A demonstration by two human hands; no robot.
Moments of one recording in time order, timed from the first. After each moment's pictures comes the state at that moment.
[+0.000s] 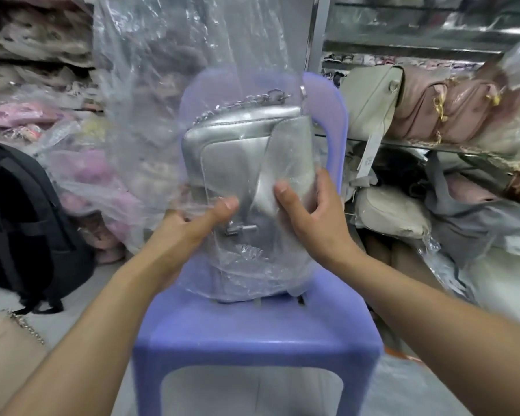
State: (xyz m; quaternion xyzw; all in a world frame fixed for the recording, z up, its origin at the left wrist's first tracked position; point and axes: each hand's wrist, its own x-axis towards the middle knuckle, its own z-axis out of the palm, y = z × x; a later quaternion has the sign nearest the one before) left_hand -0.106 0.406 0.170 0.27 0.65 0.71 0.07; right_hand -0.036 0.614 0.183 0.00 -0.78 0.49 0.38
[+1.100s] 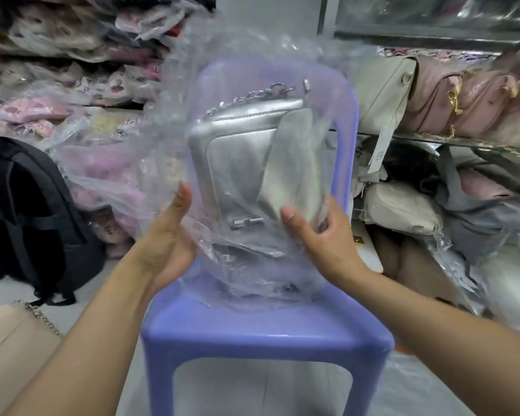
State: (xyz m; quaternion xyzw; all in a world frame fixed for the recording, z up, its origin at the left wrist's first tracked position) left_hand -0.118 0.379 0.160 0.25 0.50 0.81 0.19; right_hand -0.026 0.611 0.150 0.01 -0.77 0.53 0.34
